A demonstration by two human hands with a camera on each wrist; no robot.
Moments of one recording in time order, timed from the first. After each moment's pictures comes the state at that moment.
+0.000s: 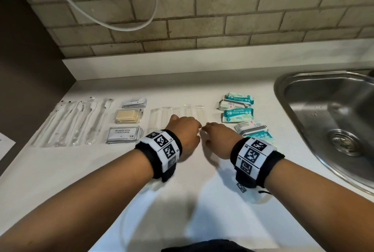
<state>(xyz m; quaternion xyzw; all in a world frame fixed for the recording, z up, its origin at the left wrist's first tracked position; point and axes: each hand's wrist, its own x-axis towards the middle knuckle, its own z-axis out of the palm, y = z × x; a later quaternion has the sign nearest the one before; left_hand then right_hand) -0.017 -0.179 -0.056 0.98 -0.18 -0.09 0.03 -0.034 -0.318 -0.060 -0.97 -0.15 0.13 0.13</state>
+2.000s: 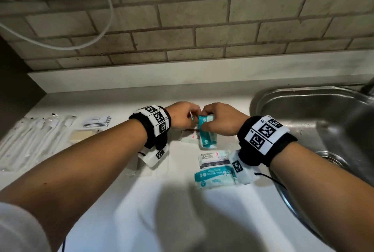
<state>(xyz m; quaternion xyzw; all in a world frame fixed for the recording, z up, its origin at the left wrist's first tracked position) 0.113 -0.283 -0.032 0.94 -0.20 -0.16 0.22 0.075 -0.450 -0.011 -0.92 -0.17 0.14 0.31</state>
